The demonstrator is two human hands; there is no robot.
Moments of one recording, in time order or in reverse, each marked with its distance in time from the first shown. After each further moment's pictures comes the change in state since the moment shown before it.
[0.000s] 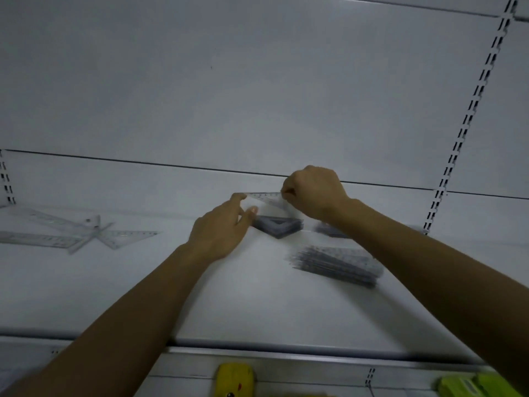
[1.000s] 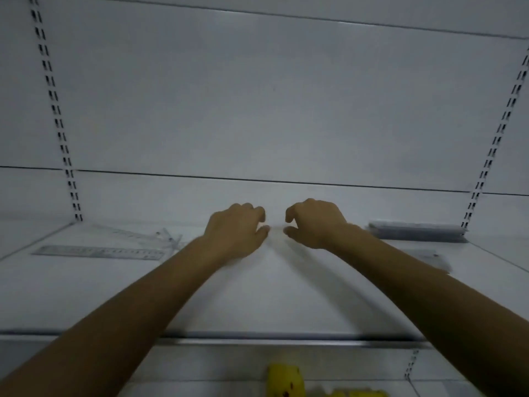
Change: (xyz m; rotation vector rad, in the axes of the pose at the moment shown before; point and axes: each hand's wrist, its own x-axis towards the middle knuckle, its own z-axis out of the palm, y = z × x) left_hand -0.014 -0.071 -0.089 0.399 -0.070 0.238; right_hand 0.013 -0.128 -0.009 0.051 -0.303 0.134
